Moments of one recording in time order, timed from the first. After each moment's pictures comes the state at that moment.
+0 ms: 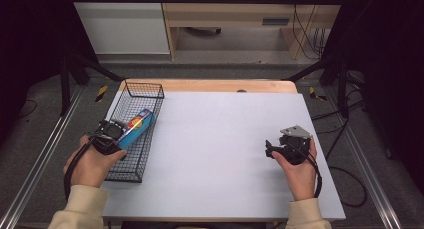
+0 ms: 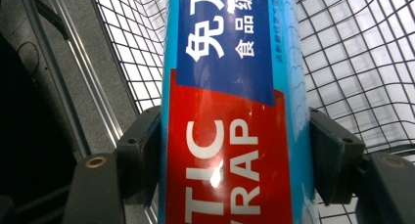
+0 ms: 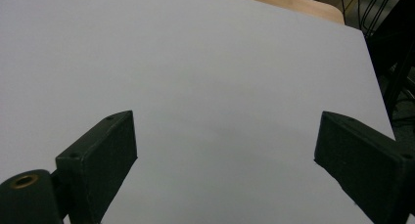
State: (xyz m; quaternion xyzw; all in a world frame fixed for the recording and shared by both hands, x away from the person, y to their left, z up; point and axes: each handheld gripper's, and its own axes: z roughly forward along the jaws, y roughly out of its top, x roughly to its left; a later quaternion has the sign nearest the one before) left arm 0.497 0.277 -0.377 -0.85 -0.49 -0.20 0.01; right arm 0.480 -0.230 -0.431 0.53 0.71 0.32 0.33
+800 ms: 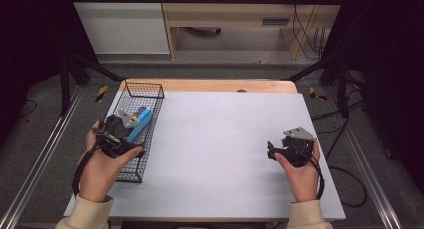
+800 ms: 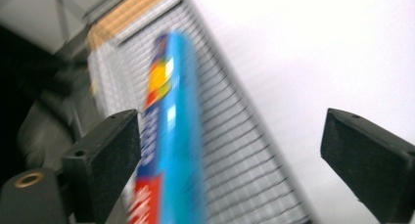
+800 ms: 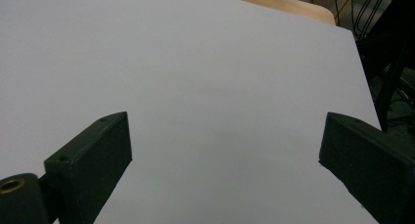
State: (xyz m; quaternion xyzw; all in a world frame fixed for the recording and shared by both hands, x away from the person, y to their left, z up) left arm 0.457 0.224 -0.328 -0.84 -0.41 -0.30 -0.20; right arm 0.473 -0.235 -0.430 0.53 0.71 0.32 0.33
